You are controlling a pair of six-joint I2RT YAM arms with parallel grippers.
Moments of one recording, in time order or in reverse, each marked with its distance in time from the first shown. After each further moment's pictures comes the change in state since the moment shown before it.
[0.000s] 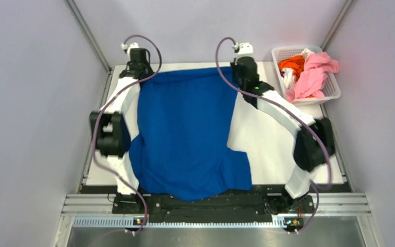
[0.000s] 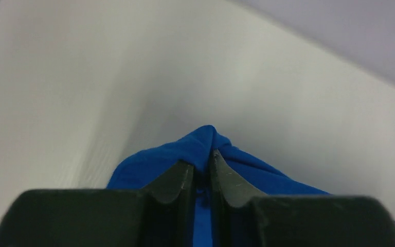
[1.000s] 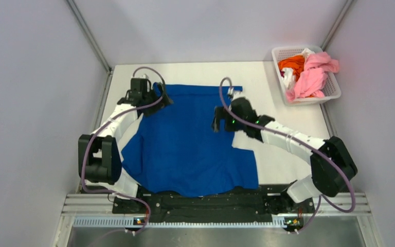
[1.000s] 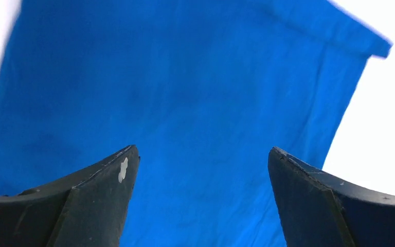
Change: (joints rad) left arm -0.016 -0.183 -0.467 -0.023 0.385 -0.123; right arm 0.085 -0.139 -0.447 -0.129 -0.375 0.434
